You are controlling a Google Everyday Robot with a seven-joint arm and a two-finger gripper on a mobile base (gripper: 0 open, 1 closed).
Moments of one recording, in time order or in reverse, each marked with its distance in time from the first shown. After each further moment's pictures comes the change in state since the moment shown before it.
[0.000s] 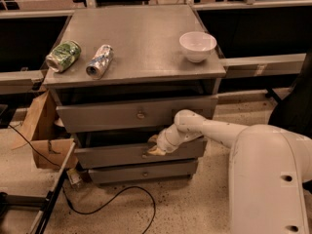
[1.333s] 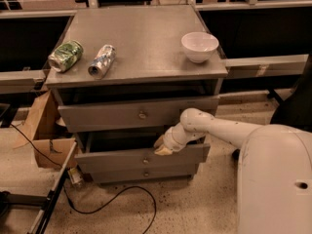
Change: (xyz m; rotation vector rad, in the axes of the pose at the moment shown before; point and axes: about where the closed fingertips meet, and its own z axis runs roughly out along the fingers) arm 0.027 -0.001 -0.034 0.044 0.080 0.026
